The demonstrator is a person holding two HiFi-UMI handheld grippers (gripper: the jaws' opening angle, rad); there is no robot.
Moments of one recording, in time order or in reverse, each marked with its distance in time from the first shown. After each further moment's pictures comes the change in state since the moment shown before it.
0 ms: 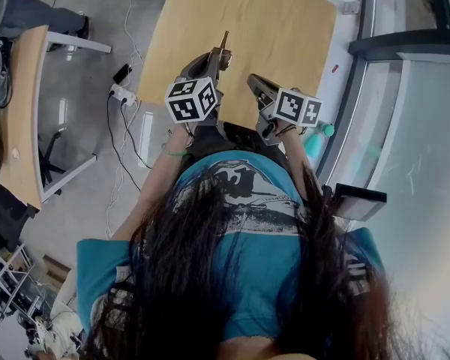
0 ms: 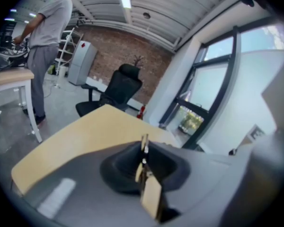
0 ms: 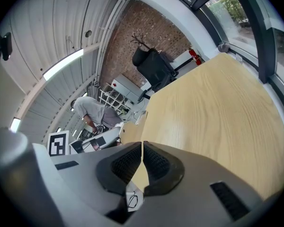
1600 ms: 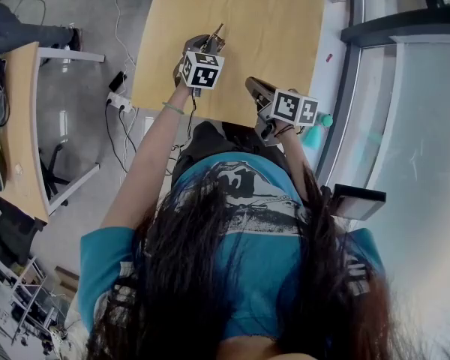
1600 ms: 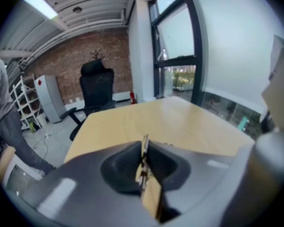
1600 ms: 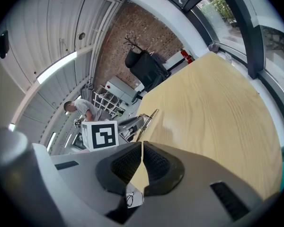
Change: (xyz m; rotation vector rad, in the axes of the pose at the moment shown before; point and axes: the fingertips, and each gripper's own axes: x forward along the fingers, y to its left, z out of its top) left arm 0.107 0.020 -0.030 0.629 0.206 0.042; right arm -0.014 -0.024 -0.012 0.051 -0.018 -0.058
